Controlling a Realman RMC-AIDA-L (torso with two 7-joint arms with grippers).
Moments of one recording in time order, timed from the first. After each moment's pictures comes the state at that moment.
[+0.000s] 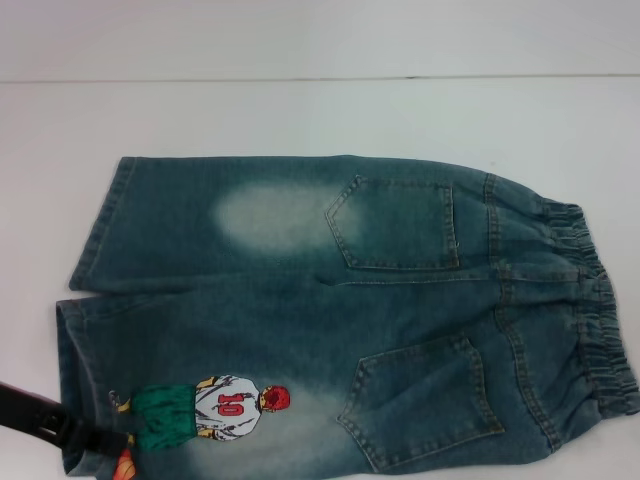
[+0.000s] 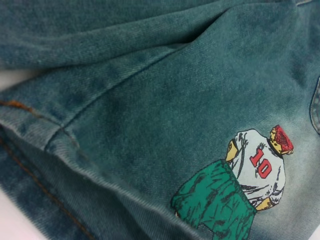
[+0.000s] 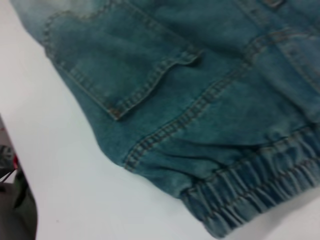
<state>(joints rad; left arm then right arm) -0.54 -2.10 0.58 0.91 2.78 1.81 -2.09 0.57 2.04 -0.66 -1.22 -2.89 -1.98 1.71</state>
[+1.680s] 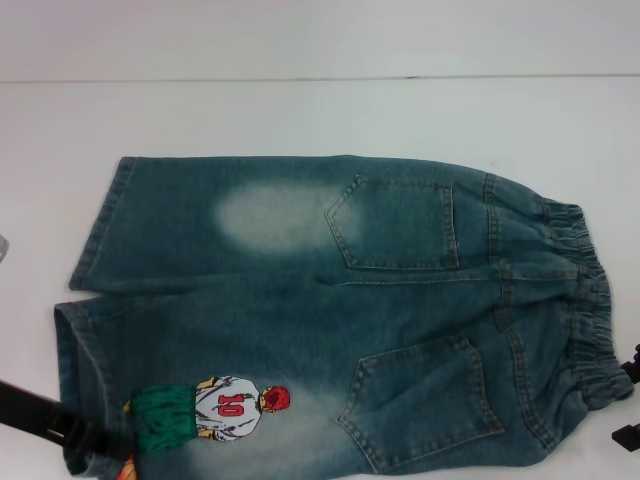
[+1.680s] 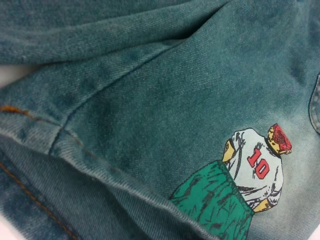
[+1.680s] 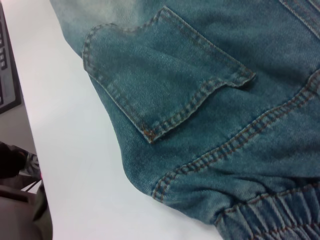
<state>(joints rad) -0.55 -2.11 0.59 0.90 2.78 1.80 -2.10 0.58 2.04 -0.70 -1.01 -2.80 -1.86 1.61</state>
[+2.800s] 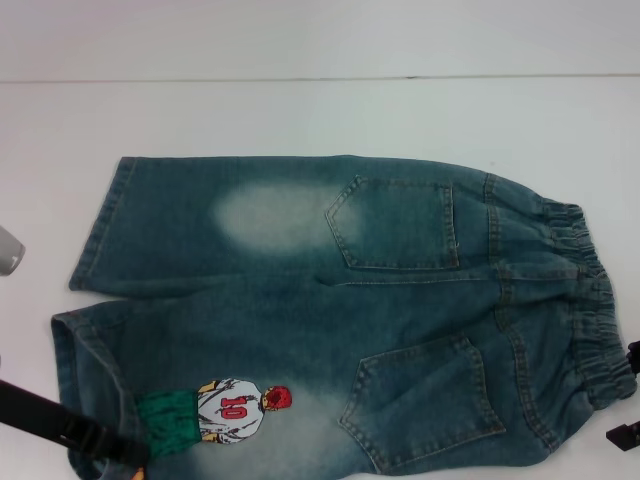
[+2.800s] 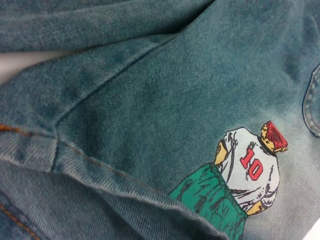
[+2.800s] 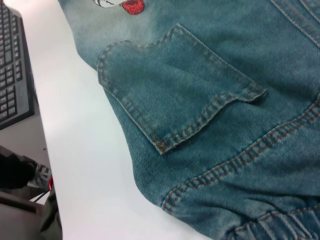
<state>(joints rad) -0.55 -2.13 0.60 0.90 2.78 1.80 -2.13 0.57 2.01 -0.69 -0.96 -2.74 -1.86 1.57</state>
